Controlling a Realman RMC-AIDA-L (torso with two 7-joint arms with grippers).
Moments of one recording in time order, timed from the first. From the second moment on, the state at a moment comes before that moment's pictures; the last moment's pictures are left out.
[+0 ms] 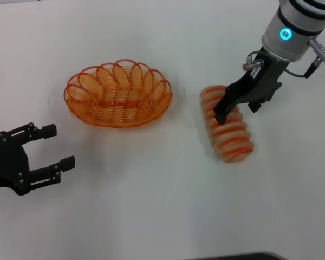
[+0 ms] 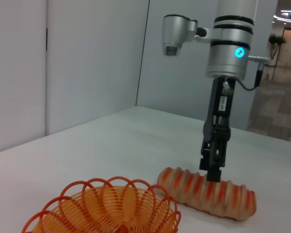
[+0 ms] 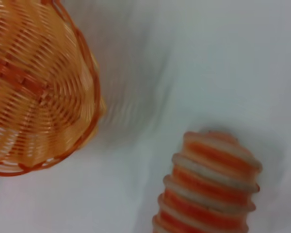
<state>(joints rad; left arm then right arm) -0.28 -2.16 0.44 0.83 2.15 1.81 -1.10 1.03 2.08 -1.06 -0.72 -2.84 -1.60 2.88</state>
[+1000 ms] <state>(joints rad) -0.28 -2.16 0.44 0.83 2.16 1.81 -1.10 1.09 2.09 -1.07 -0.56 -2.84 -1.46 2.88</state>
